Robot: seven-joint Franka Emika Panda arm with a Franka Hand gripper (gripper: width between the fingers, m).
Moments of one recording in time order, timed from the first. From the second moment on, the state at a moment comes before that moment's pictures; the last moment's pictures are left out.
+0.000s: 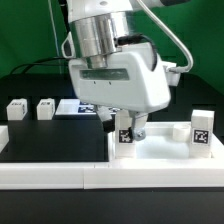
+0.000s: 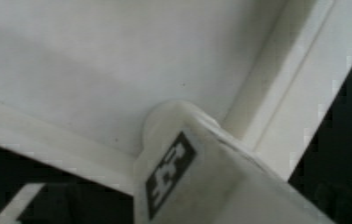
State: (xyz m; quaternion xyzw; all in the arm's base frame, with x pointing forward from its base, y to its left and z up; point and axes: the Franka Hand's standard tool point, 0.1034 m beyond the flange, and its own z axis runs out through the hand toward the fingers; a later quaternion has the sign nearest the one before) arm 0.618 -0.001 0.058 -0.92 0.38 -0.02 0.09
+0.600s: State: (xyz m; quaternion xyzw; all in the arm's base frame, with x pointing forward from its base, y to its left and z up) arm 0.619 0.001 0.060 -0.98 0.17 -0.02 0.07
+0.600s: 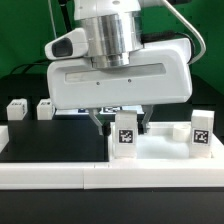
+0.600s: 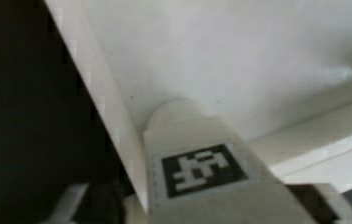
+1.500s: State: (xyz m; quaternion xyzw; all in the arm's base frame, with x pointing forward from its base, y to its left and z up) arm 0.627 0.006 0.058 -0.76 0.64 0.07 0.06
